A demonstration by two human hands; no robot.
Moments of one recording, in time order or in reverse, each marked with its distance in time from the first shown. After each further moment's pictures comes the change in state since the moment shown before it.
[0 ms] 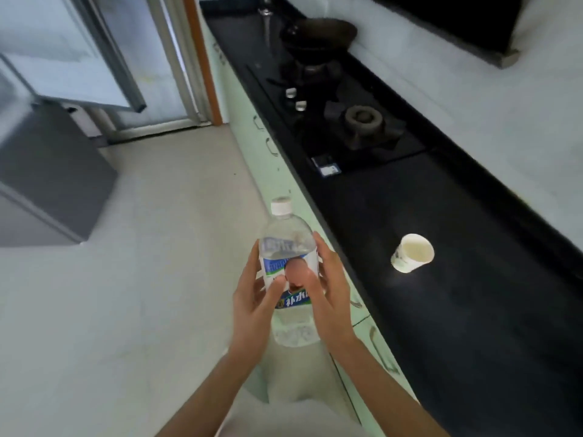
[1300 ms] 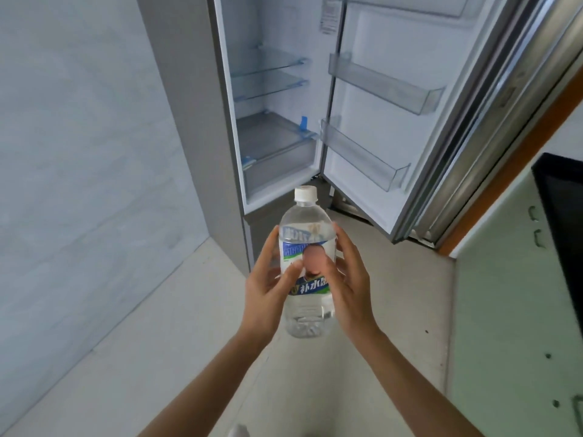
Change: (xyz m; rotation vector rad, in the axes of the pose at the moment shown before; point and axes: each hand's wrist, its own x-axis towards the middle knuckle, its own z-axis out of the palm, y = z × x) left_hand 0.443 0.151 -0.474 0.058 0.789 0.250; right_hand 0.432 -0.098 0.614 0.199 -0.844 -0.228
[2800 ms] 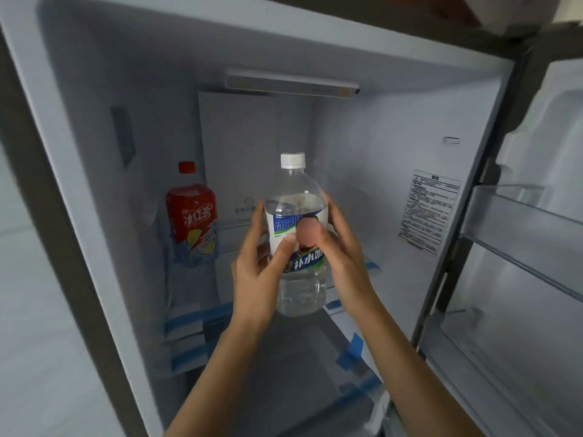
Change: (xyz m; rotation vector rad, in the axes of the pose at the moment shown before) left_hand 0.741 0.090 0.025 0.084 0.349 0.548; right_hand 0.789 -0.014 0.118 0.246 -0.439 -0.383
